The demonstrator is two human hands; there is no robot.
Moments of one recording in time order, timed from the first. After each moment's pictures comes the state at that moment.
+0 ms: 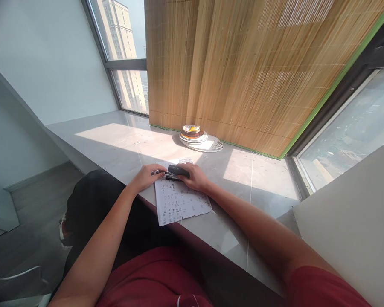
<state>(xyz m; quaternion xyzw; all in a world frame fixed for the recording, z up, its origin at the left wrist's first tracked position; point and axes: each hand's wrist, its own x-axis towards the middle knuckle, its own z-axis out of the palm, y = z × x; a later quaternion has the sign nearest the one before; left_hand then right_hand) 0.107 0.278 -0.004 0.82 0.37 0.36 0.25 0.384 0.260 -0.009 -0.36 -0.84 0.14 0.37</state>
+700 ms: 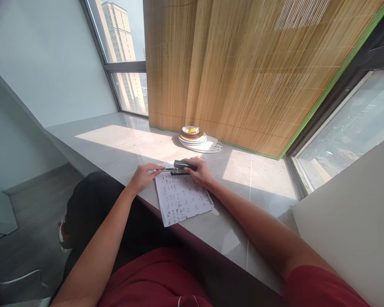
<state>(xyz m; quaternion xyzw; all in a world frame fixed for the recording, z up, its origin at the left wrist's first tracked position) 0.101 0.278 -0.005 0.79 0.38 0.42 0.23 0.403 0.280 -0.011 -0.36 -0.78 0.15 0.48</state>
